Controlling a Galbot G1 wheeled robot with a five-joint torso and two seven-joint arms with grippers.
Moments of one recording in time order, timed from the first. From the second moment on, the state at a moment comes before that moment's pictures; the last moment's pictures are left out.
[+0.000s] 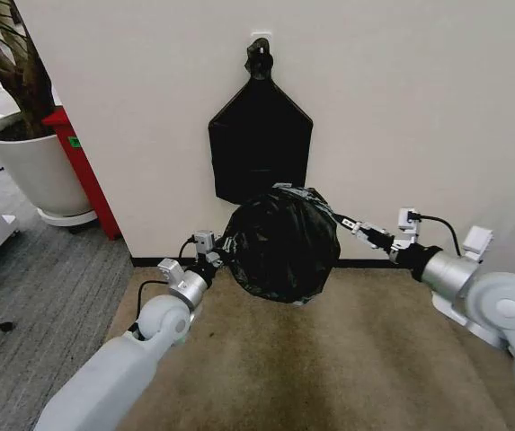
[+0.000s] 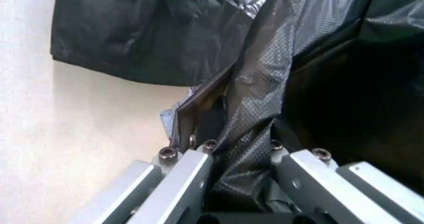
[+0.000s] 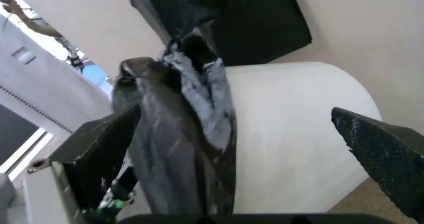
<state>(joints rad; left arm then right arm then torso) 0.91 -1.02 -0.01 -1.75 -0.87 -0.09 0.02 -1.13 0.89 0.59 2.10 1.45 -0.59 0.07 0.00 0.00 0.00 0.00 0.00</state>
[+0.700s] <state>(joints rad) 0.92 -1.00 0.00 -1.83 -0.87 -0.09 0.03 -1.04 0.89 0.51 1.97 1.32 -0.51 0.09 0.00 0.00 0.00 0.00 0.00</state>
